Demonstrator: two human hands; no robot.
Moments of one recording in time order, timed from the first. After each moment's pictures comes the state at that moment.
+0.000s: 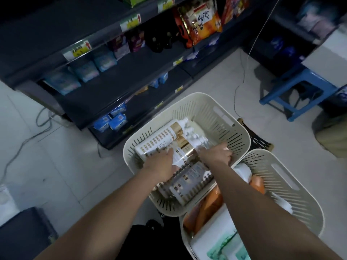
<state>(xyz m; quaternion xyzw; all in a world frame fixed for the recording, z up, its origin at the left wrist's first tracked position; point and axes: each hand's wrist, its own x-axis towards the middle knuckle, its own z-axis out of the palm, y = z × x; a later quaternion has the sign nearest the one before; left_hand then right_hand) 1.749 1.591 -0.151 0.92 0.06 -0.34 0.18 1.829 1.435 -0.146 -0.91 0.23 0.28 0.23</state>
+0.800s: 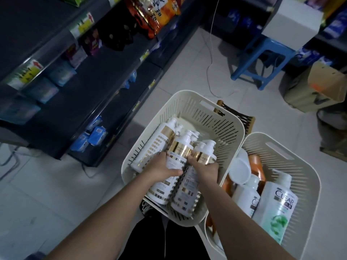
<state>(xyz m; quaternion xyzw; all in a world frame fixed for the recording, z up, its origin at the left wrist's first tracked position) 1.779 1.624 -0.159 0.79 0.13 -0.40 0.45 1.771 1.475 -0.173 -0.64 0.52 0.18 0.54</state>
